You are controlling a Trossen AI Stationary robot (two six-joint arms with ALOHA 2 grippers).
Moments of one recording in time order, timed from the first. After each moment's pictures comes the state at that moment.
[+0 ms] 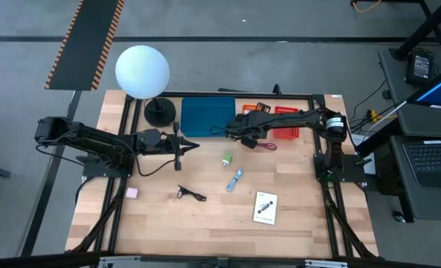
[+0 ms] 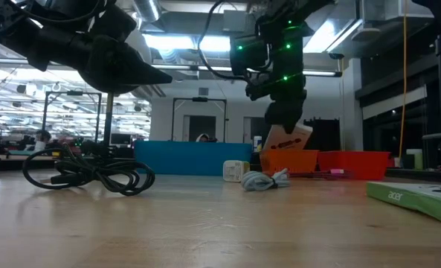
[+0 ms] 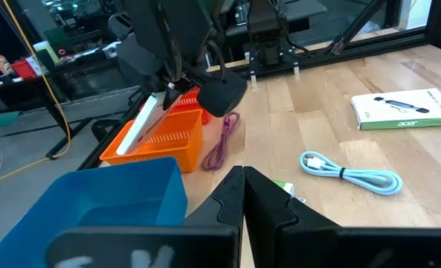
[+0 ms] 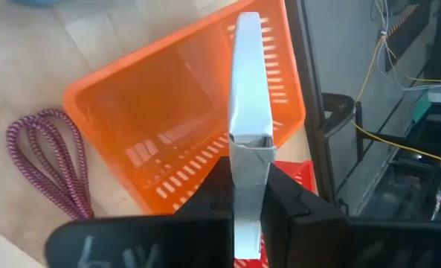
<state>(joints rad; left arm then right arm) 0.07 1.10 0.29 0.62 -0.11 0.22 -0.18 1.95 1.49 -1.18 0.70 0.28</state>
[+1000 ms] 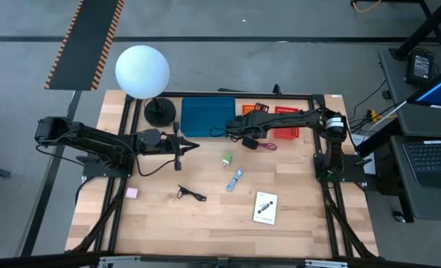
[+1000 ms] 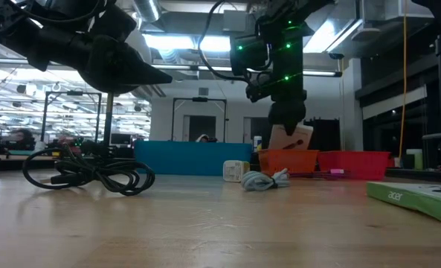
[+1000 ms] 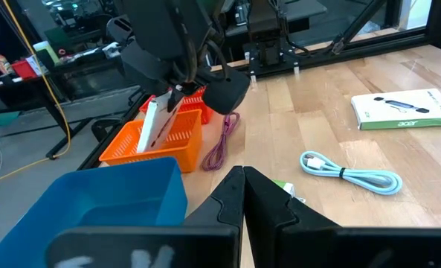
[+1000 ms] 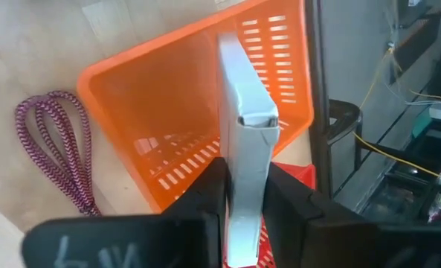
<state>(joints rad) 0.07 1.10 0.29 0.62 -0.11 0.22 -0.18 1.95 1.49 -1.18 0.67 0.19</state>
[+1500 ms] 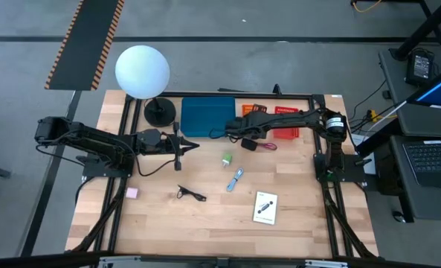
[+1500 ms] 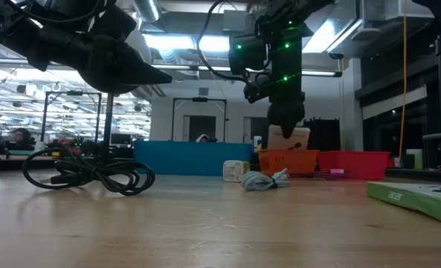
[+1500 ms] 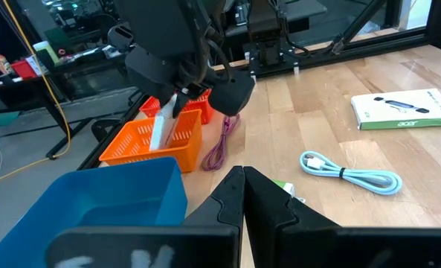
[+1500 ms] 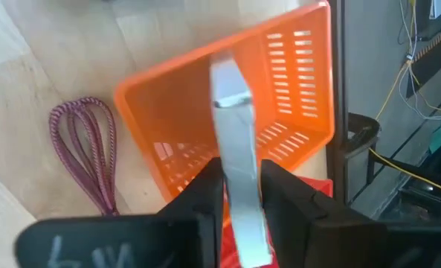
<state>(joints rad) 0.07 1.10 0.29 0.62 -0.11 0.22 -0.18 1.95 1.48 -1.13 0.62 0.14</state>
